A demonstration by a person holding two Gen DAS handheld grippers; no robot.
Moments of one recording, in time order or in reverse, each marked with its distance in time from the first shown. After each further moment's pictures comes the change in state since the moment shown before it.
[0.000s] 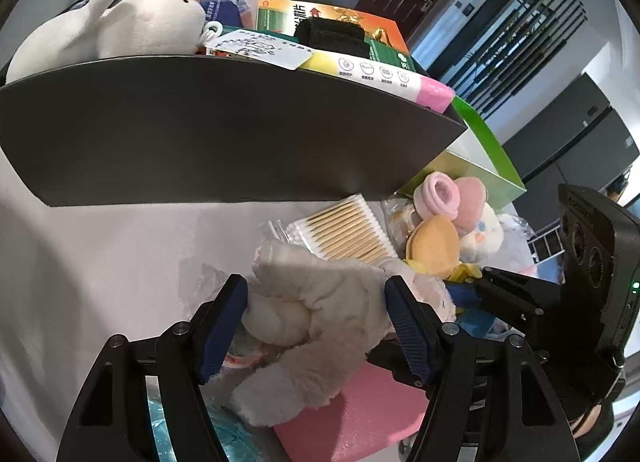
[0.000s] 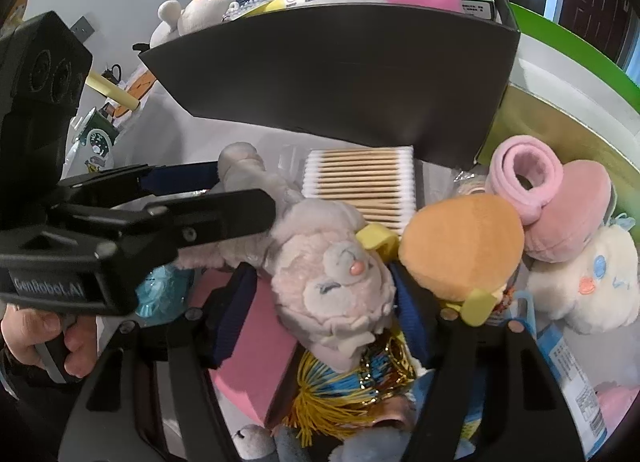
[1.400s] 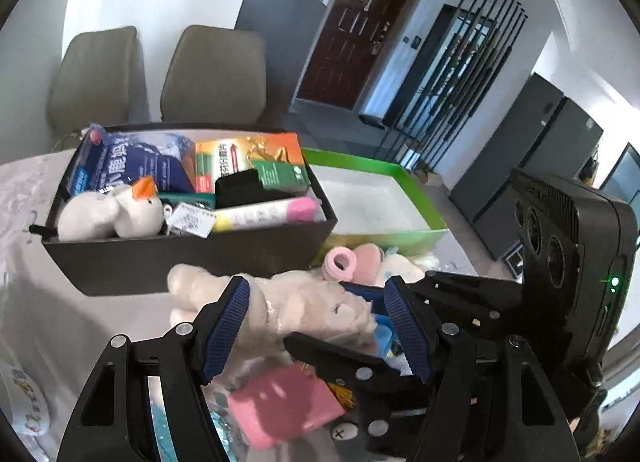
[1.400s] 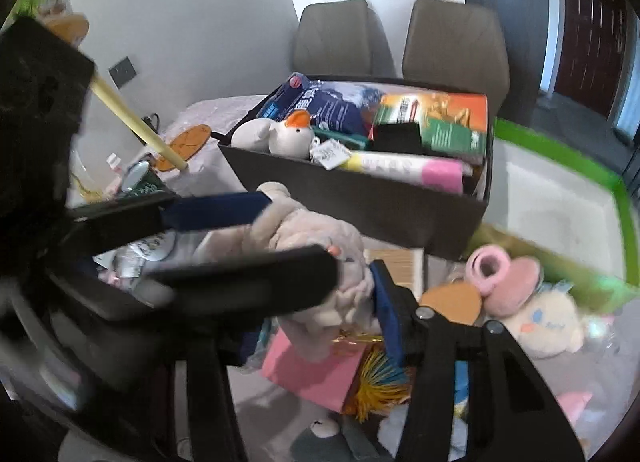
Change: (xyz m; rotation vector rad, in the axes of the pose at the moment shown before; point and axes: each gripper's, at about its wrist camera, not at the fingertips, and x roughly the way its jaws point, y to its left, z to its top) left arm -0.108 -0.074 0.027 0.145 -0.212 -0.068; right arm -0.095 0.060 0.032 -0.077 -0.232 -0.006
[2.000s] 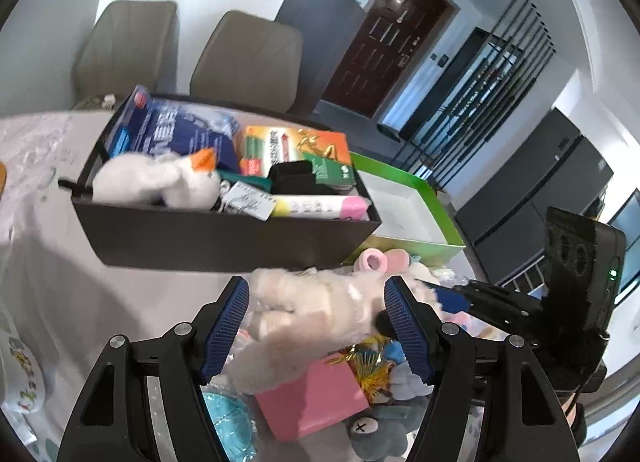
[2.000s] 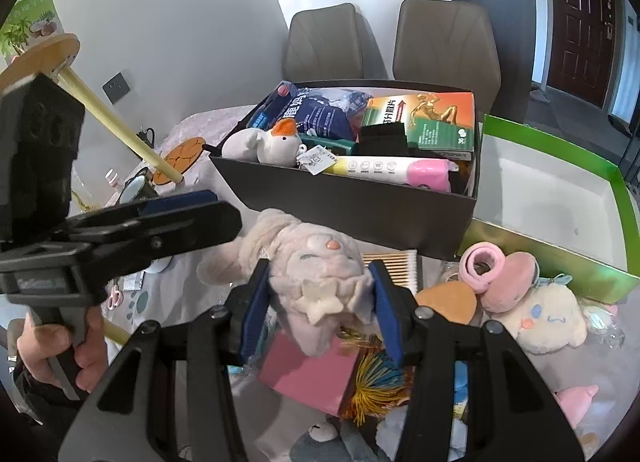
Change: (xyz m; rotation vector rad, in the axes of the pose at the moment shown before) left arm -0.009 0.056 -0.014 -0.143 0.002 0.010; right arm -0.003 -0.016 -0.005 0.069 -0.027 0.018
